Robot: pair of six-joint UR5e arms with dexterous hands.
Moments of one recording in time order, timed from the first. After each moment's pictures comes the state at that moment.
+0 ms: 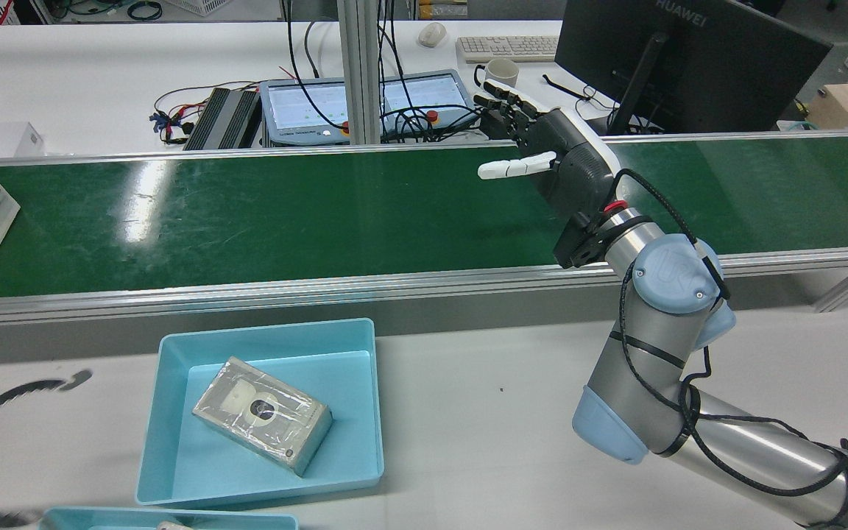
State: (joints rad) left arm -1.80 -1.80 -1.75 0.42 1.92 -0.16; right arm 0.77 -1.04 1.77 -3.53 -1.01 -0.15
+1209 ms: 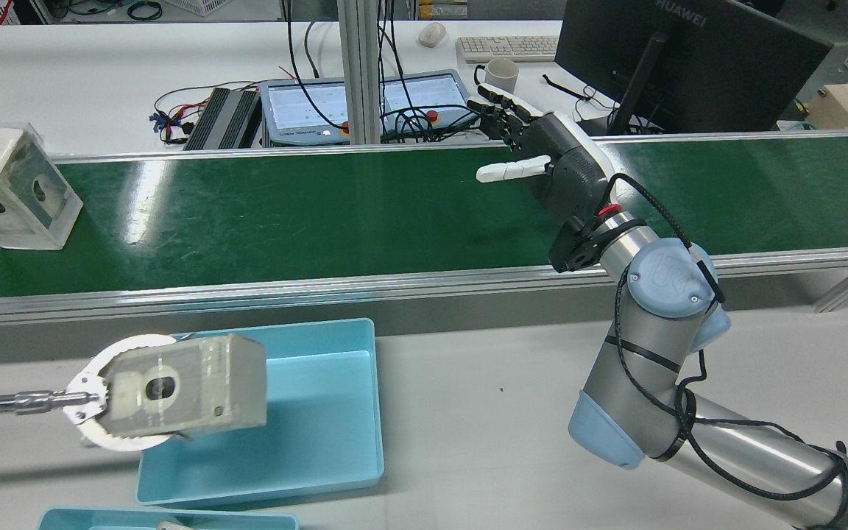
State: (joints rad) left arm -1.80 -1.80 -1.75 0.42 1.92 -0.16; right arm 0.74 -1.03 1.77 -3.53 -1.02 -0.14
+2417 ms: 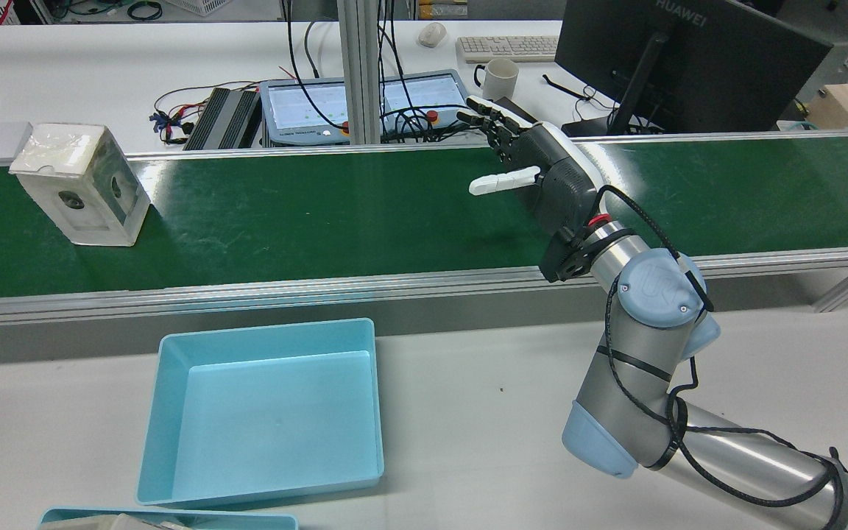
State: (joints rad) left arm -1.80 -1.80 -1.75 0.42 1.92 -0.16; right arm 0.73 -1.03 1.76 -3.51 -1.01 -0.15
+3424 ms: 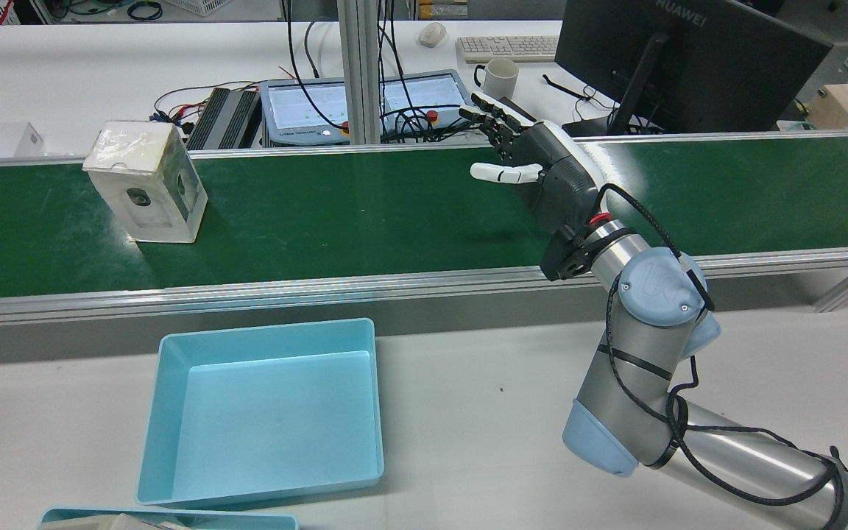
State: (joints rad) left arm -1.80 -1.80 -1.75 0.42 1.92 -0.16; right arm 0.73 -1.03 1.76 -3.51 -1.01 -0.14
